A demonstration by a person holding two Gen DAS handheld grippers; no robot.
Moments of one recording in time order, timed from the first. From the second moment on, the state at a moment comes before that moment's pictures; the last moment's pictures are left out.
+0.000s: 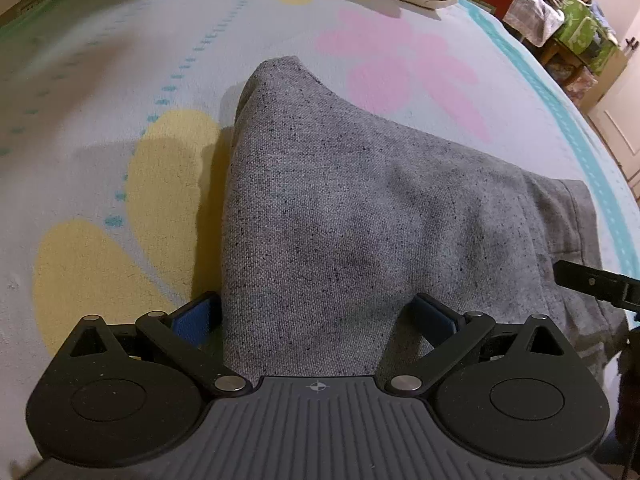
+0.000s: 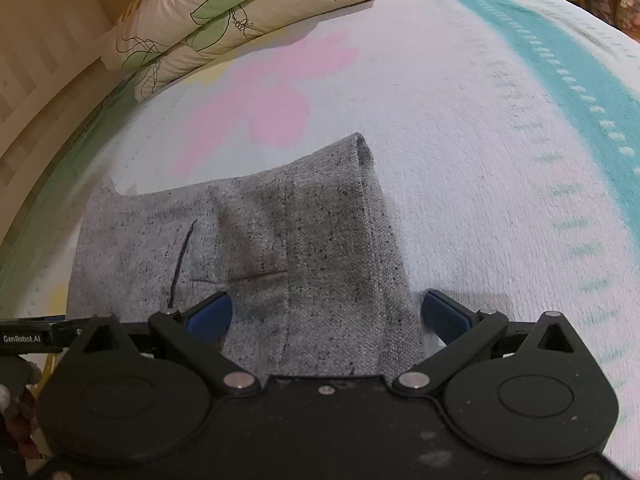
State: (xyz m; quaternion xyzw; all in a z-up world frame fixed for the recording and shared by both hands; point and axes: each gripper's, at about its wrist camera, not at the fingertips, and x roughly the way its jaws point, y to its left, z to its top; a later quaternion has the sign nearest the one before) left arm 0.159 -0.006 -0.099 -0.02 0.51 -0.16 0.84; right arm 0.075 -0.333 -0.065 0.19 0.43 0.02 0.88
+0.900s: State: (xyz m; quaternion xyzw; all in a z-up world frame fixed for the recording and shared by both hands) left arm 0.145 0.041 -0.019 -0.06 0.37 -0.16 0.91; right arm 0.079 -0.295 0.048 0.16 0.36 0.11 0.91
